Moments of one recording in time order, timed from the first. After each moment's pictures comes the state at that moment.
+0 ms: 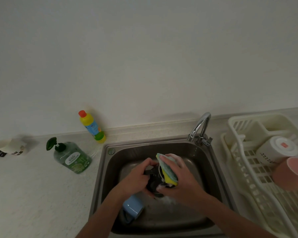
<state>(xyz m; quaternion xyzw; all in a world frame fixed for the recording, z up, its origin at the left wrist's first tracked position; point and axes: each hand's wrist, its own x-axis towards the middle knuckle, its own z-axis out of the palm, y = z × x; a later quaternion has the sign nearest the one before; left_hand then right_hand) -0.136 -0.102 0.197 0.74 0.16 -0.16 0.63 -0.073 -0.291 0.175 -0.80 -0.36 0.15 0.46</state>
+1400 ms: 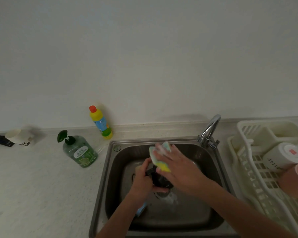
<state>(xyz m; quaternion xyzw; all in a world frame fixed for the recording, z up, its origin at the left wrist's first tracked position) -0.159 -0.121 0.191 0.57 0.29 0.00 0.77 -0.059 -0.257 0.224 -0.84 -0.51 0.10 0.16</state>
